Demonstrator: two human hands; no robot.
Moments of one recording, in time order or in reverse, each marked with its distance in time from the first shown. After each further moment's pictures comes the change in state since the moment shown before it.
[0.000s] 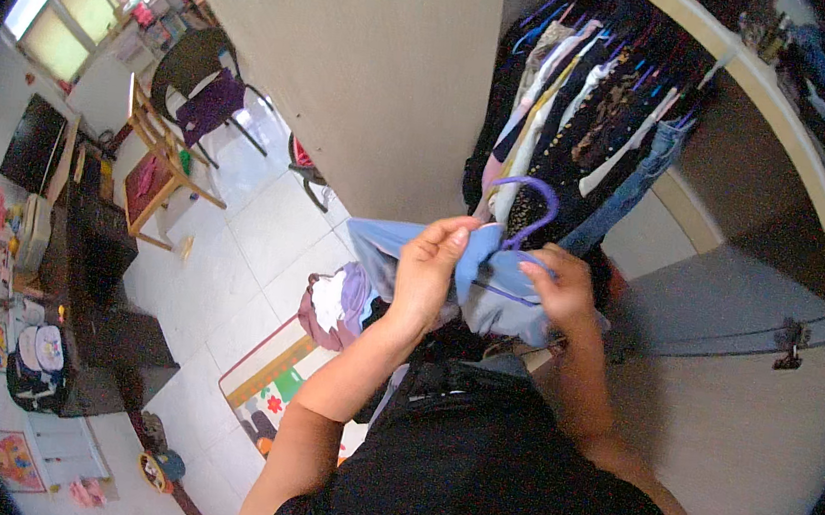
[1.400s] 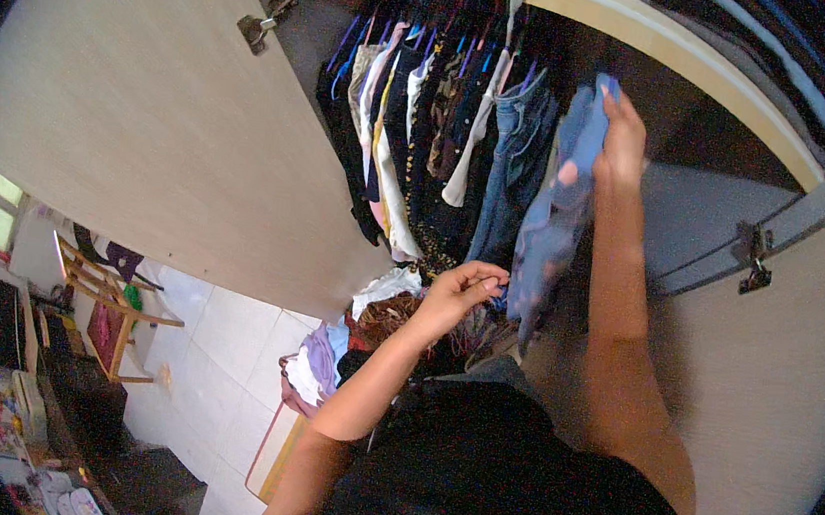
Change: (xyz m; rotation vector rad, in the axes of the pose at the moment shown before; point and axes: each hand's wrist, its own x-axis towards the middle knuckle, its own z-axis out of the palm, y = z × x) left_hand 0.048 -0.108 0.129 0.058 -0.883 -0.256; right_hand 0.101 0.136 -0.224 0.704 0.998 0.180
